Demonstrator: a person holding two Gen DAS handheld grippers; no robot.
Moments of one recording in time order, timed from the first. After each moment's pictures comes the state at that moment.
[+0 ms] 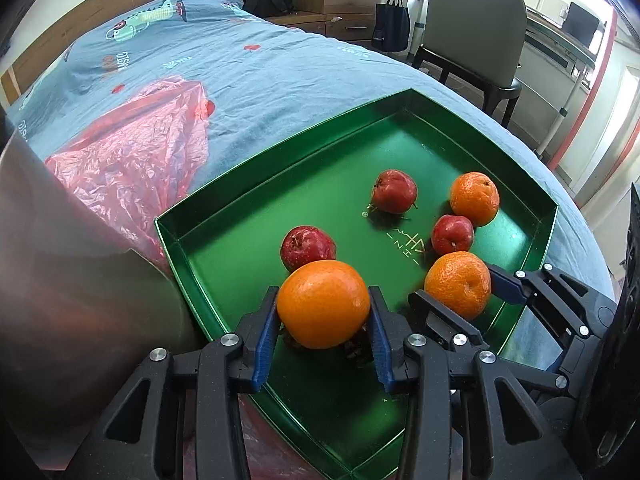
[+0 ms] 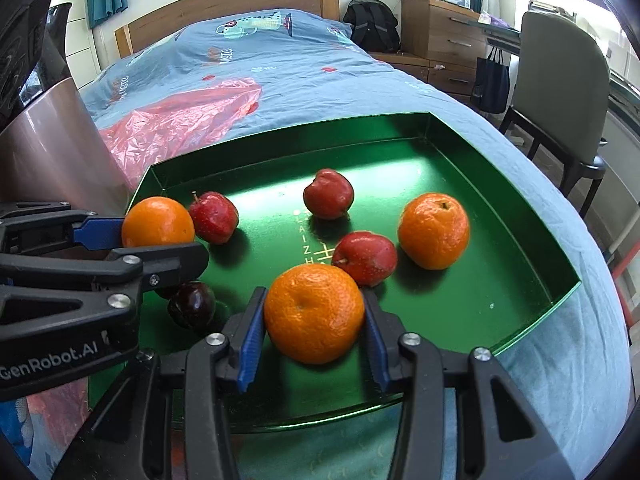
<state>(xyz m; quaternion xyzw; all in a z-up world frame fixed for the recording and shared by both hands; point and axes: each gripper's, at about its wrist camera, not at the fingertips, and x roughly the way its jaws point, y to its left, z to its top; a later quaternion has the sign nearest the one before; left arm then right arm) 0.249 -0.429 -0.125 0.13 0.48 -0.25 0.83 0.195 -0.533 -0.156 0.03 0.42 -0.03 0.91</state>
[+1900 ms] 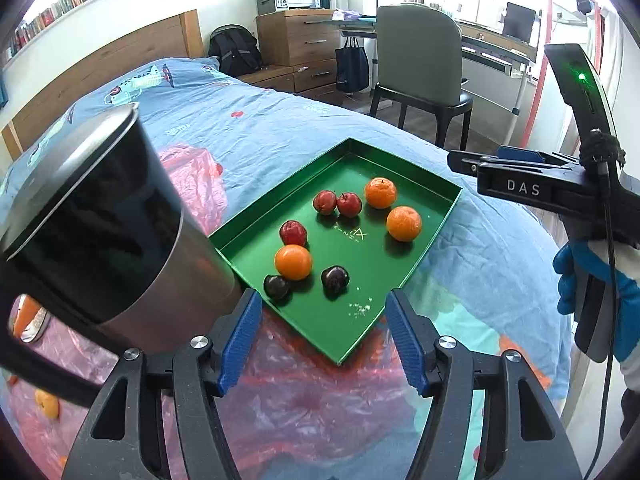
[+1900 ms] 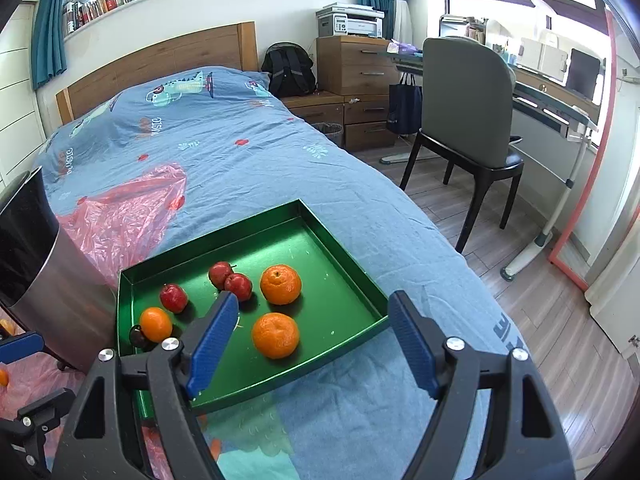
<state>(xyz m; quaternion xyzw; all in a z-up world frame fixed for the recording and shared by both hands) 0.143 -0.367 -0.031 0.15 0.38 -0.30 0.86 0.129 -0.588 -0.028 0.06 0.35 -0.16 0.92</state>
